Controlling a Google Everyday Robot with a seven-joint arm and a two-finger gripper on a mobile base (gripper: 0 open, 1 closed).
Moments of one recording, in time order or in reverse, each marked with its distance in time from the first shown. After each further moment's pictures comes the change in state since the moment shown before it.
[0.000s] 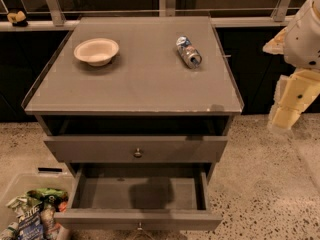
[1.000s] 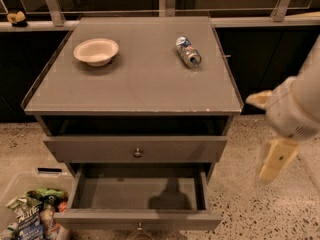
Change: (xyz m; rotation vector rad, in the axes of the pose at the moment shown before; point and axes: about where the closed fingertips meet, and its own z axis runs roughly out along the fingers) arm 0.025 0.049 0.093 -0.035 -0.074 -0.072
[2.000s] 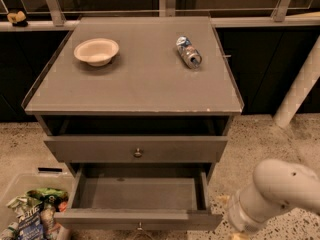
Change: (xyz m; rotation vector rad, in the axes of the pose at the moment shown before) arm 0.066 0.159 0.265 -0.359 -0.082 0.068
